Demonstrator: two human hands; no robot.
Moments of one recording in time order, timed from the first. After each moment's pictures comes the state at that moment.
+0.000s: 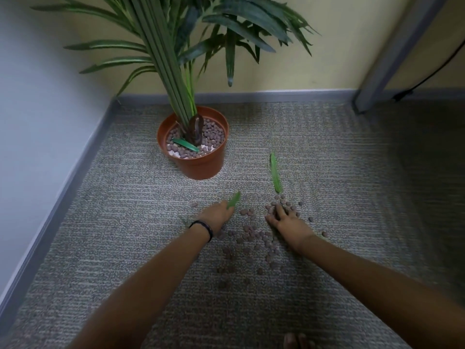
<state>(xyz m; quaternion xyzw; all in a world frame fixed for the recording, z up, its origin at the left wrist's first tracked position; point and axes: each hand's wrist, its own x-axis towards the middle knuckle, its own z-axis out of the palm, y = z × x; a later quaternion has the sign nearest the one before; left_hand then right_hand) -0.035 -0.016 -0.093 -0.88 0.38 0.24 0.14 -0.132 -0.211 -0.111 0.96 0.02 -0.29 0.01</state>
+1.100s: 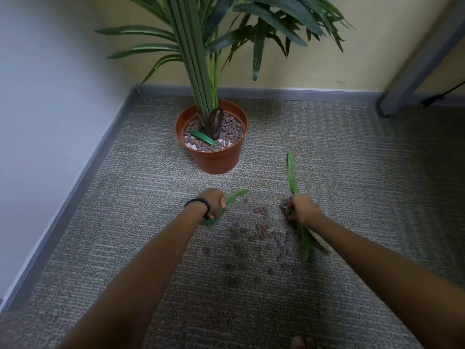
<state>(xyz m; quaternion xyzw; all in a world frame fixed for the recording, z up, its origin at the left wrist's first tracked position) 0.002 0.019 -0.073 -0.90 0.13 0.38 -0.16 -0.084 -0.215 -0.093 0.93 -0.15 -0.23 -0.23</state>
